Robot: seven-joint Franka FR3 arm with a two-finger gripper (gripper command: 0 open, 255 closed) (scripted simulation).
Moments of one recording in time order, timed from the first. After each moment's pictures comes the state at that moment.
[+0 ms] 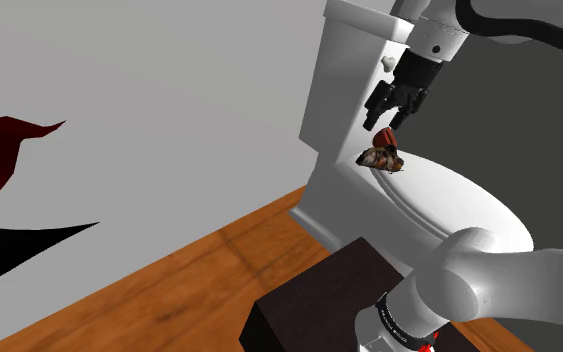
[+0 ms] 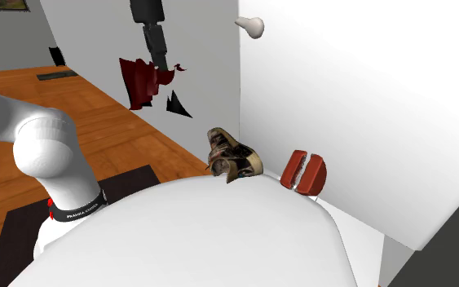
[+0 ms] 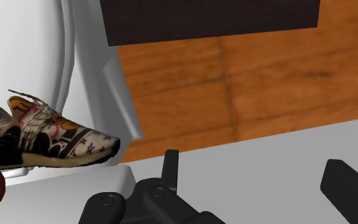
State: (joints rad) arm -0.01 -0.83 0.00 -2.29 -0.03 1.52 0.13
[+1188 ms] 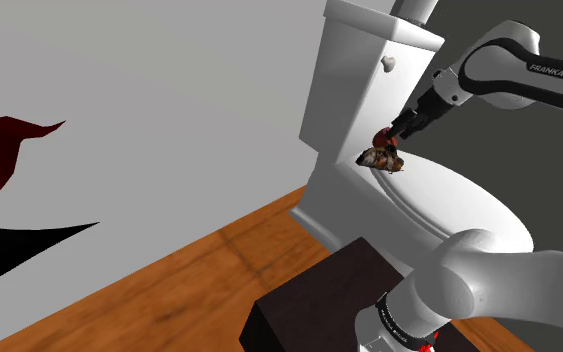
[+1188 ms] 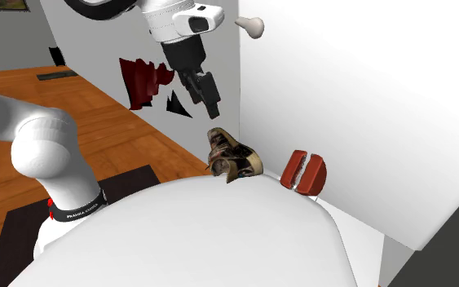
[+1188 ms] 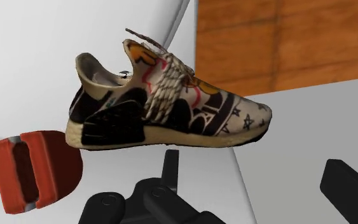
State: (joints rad) arm -0.06 -0.84 -0.47 -2.47 -0.20 1.96 -0.30
